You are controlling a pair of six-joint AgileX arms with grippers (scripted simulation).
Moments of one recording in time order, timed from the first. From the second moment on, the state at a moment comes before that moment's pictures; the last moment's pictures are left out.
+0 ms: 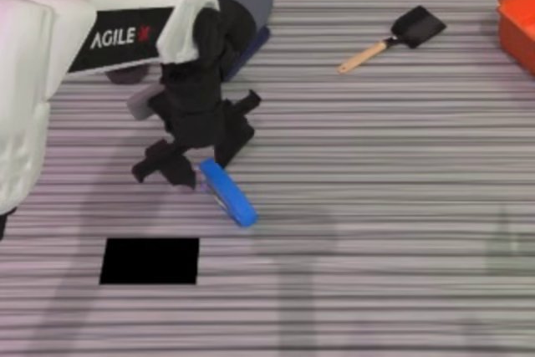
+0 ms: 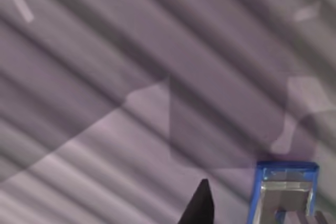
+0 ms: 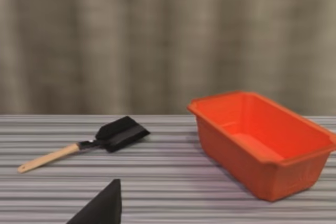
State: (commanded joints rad) left arm -0.48 2.30 1.69 -0.96 -0.01 -1.15; right arm 0.00 0.00 0.00 0.00 0.00 0.00
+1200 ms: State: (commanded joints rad) left arm -0.47 2.25 1.86 -1.19 -0.01 -1.15; right arm 0.00 0.00 0.00 0.00 0.00 0.00
